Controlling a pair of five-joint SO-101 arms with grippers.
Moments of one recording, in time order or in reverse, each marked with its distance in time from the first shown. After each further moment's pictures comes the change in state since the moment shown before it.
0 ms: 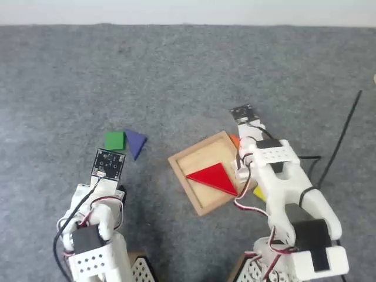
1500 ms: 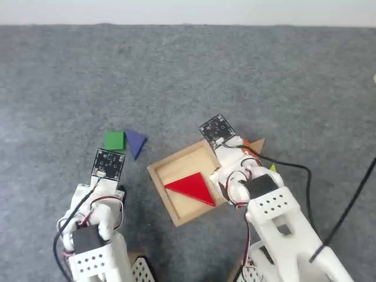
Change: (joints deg) left arm -0.1 0.0 0.0 0.0 0.0; right arm -13.7 -34.5 17.4 -5.5 1.3
